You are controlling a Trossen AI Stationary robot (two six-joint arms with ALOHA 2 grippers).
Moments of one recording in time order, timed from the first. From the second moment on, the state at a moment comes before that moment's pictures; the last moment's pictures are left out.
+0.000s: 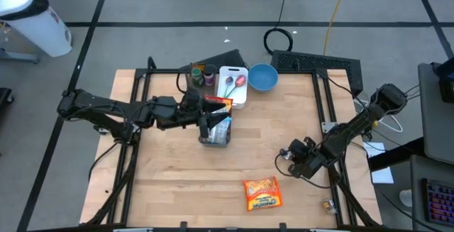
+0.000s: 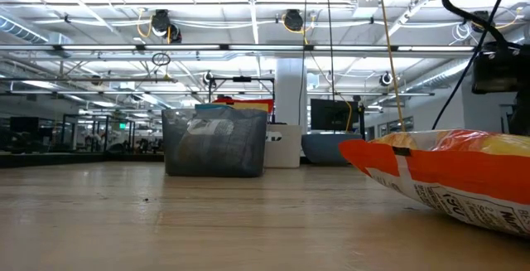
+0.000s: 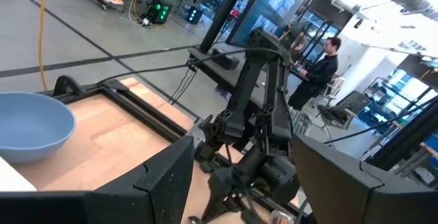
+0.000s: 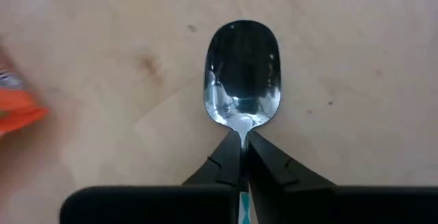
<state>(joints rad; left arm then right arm) -0.15 1.29 1.11 0.14 -0.35 -0.56 0.69 1.20 0.43 -0.45 0.33 1.28</state>
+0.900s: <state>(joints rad) -0.15 1.29 1.11 0.10 -0.43 -0.59 0.32 0.96 0.87 -0.45 0.45 0.55</state>
